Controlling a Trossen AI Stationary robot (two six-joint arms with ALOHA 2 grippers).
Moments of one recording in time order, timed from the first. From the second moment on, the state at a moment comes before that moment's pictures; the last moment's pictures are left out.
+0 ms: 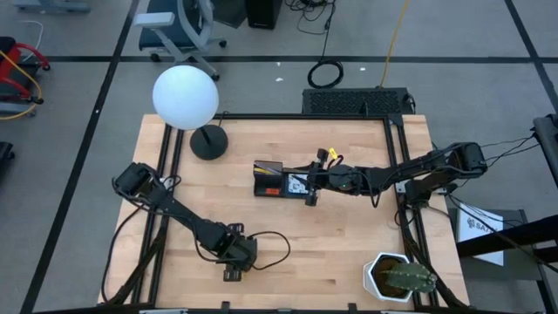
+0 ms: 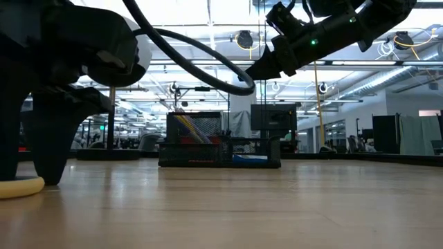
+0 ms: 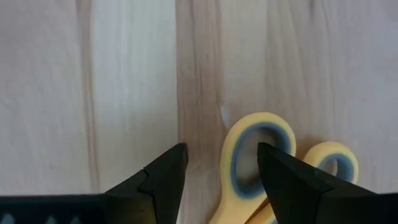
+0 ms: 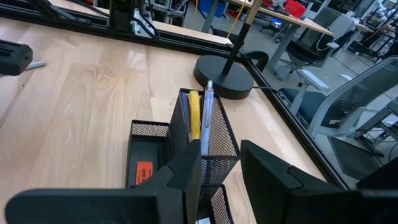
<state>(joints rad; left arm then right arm) -0.54 1.90 1.09 -0.55 0.00 -0.56 0.04 1.45 0.67 0.45 0.39 -0.18</state>
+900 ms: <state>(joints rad) -0.52 1.89 1.08 -0.57 -0.01 -0.56 0.04 1.45 0.67 0.45 0.39 -0.18</state>
